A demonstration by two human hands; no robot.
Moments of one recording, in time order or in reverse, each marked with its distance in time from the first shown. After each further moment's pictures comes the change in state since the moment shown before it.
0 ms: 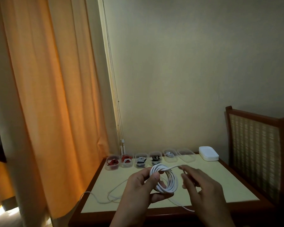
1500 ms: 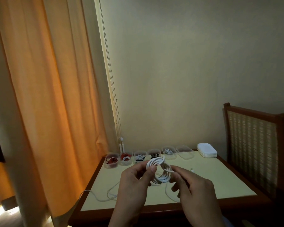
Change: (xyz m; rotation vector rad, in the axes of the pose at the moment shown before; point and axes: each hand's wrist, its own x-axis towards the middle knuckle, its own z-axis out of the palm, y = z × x) left_hand -0.001 0.002 -0.001 0.353 0.142 0.256; right_hand -0.003 -0.045 -0.004 0.126 -0.107 0.150
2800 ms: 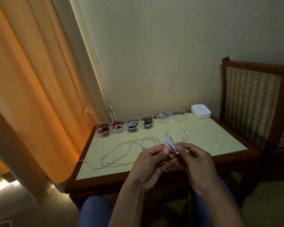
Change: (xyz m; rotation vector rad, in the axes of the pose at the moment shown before) left_hand 0.037 -0.099 0.054 -0.642 -0.333 -0.556; right_hand 0.000 0.104 0.030 0.744 0.008 0.622
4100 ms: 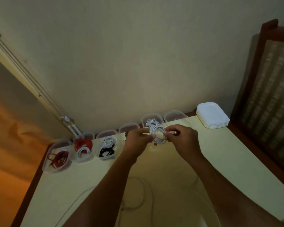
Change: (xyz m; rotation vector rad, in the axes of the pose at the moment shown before) left_hand 0.446 0.027 -0.113 0.890 0.280 -0.034; right_hand 0.440 0.120 -0.026 -0.781 0.065 -0.285
